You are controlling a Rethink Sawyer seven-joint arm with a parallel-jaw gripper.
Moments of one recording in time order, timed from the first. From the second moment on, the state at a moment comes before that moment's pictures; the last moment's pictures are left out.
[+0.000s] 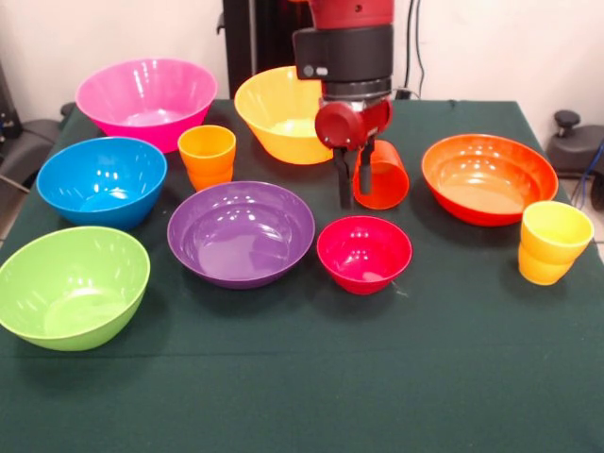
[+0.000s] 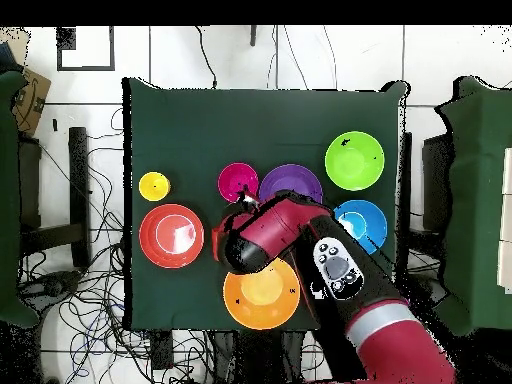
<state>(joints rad) -0.50 -0.67 0.50 1.82 -0.99 0.26 1.40</state>
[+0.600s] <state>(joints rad) -0.61 -0.75 0.66 1.85 -0.79 0.65 1.34</state>
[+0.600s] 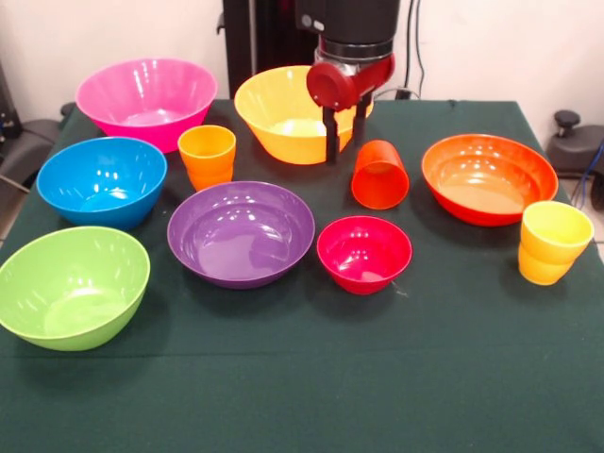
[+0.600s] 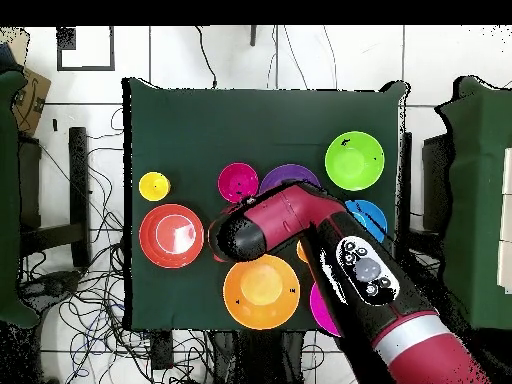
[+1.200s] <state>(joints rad) -0.61 -0.81 0.66 1.86 -0.77 0.74 1.34</state>
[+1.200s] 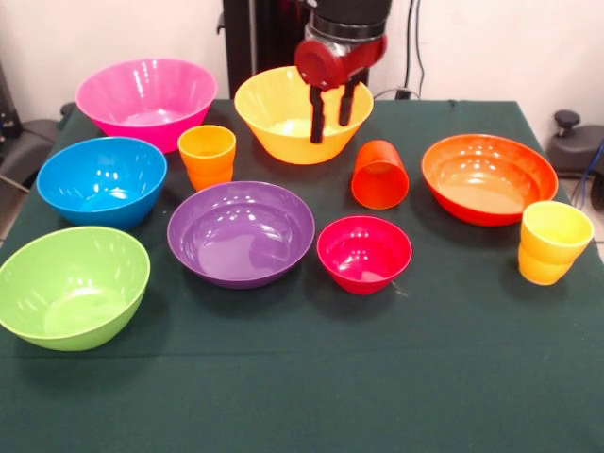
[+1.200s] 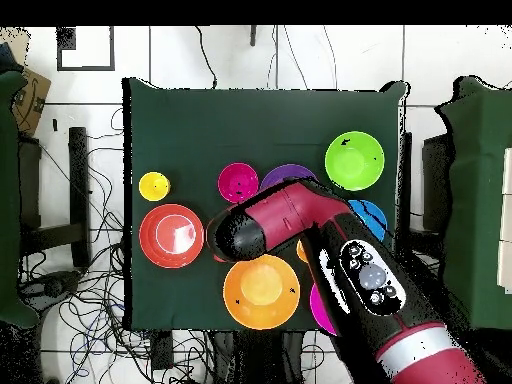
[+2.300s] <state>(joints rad) -0.60 -0.78 0.60 1.86 -0.70 0.76 1.34</state>
